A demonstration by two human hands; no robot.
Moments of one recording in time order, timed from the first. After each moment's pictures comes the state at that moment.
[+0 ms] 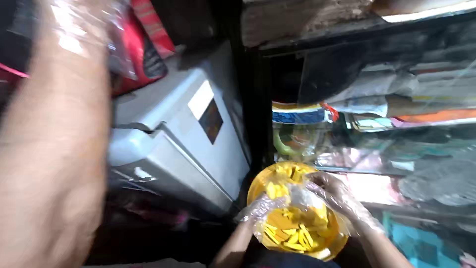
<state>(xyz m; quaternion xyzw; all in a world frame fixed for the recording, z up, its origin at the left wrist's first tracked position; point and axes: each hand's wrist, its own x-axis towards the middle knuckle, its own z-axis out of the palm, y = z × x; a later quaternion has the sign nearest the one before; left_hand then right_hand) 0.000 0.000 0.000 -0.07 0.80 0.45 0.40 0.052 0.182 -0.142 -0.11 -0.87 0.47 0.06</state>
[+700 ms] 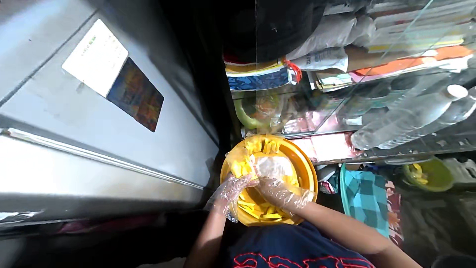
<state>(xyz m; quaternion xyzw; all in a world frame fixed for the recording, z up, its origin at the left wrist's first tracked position) -0.070 -0.049 -0.202 0.08 0.62 0.66 0.42 0.032 0.089 -0.219 -0.06 -0.94 0.24 -0.23</state>
